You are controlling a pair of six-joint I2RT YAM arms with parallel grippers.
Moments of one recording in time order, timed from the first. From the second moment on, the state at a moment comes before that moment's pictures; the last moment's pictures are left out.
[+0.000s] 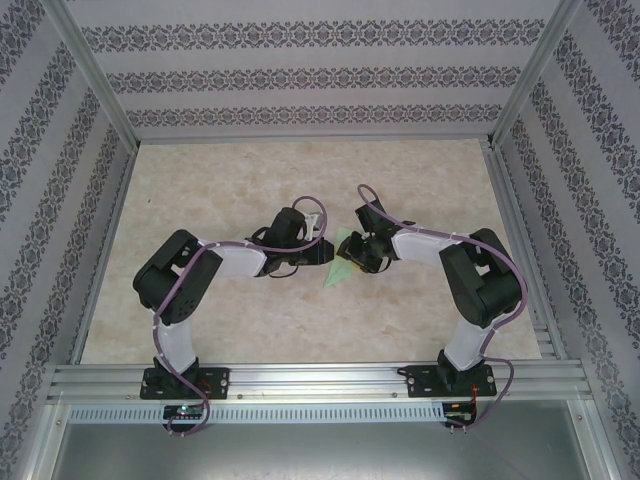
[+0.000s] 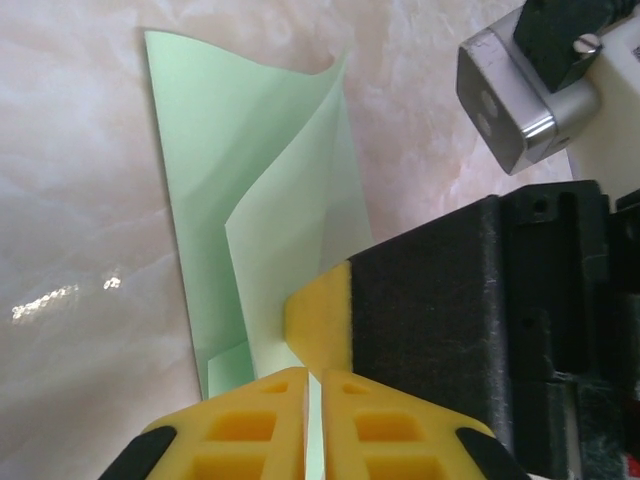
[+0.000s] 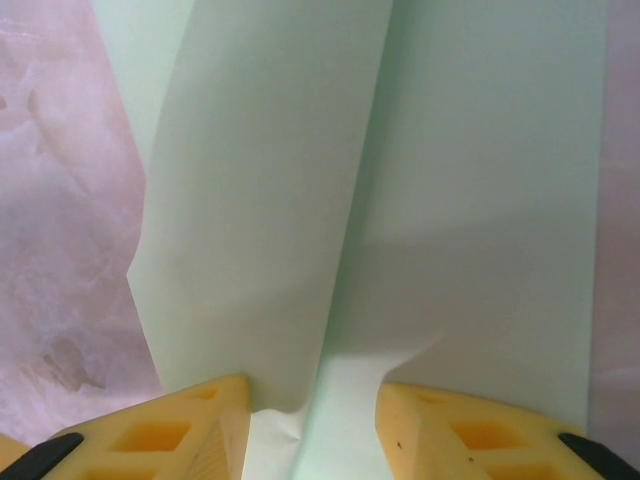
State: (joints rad) left arm -0.64 1.88 0.93 0.27 0.48 -0.68; right arm 0.48 1.78 0.93 -0.30 -0.27 0.93
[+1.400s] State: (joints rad) left arm -0.64 1.93 0.94 0.21 0.46 -0.69; right arm 0.48 1.81 0.98 -0.36 -0.27 0.93
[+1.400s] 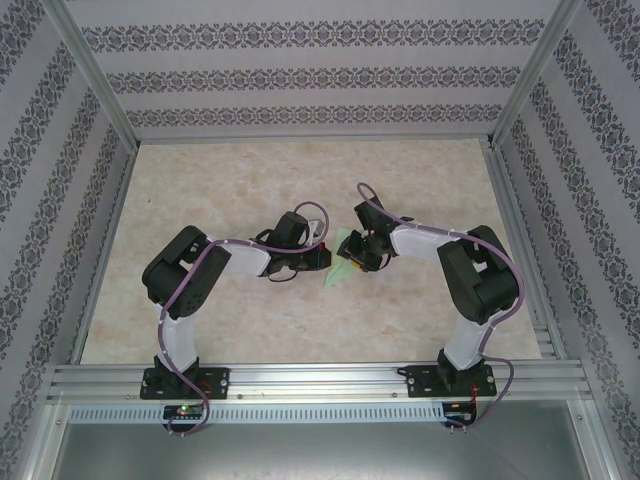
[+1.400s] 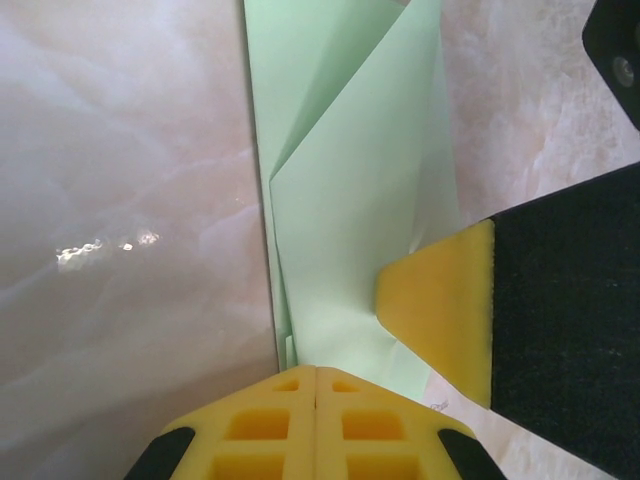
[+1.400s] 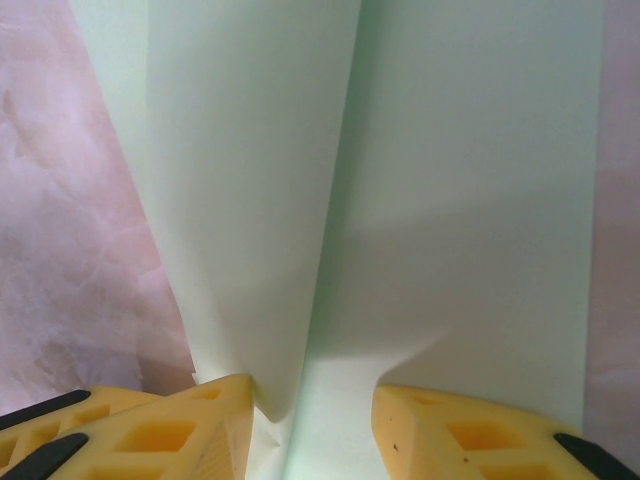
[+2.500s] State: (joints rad) left arm -0.64 1.91 0.93 0.25 0.52 -0.69; right arm 0.50 1.86 1.05 -0.46 -0.25 0.93
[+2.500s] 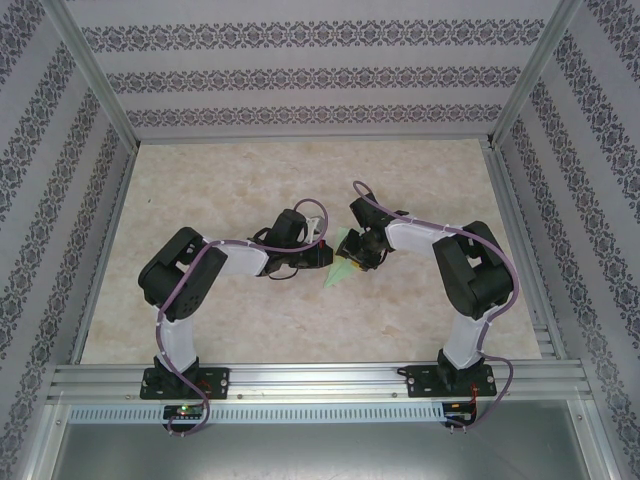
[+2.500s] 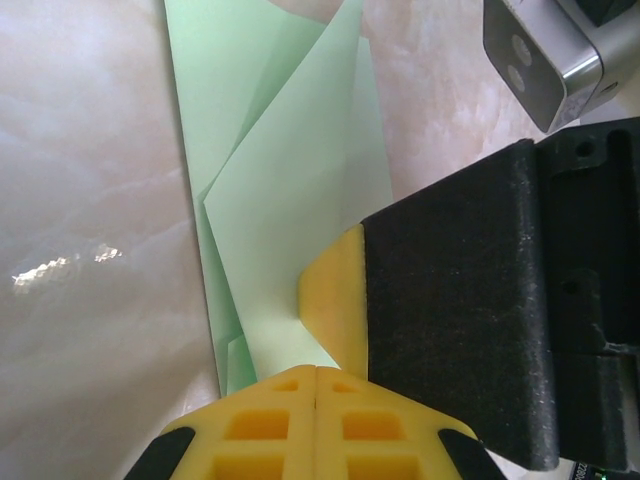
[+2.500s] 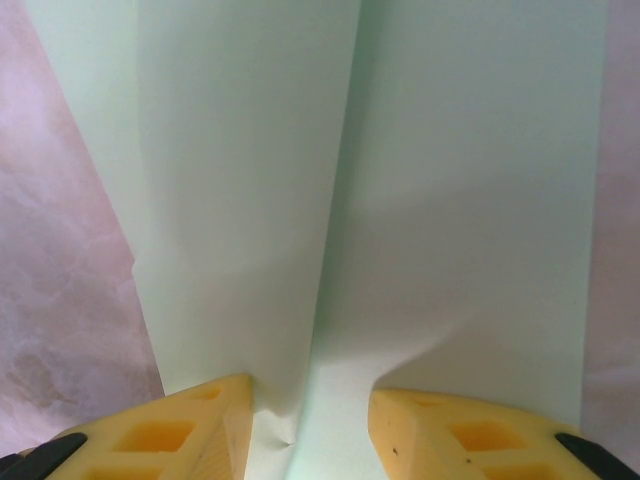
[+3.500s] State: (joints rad) left arm -0.63 1.96 0.94 0.24 0.51 -0.69; right arm 0.49 1.85 1.04 -0.45 -0.27 0.95
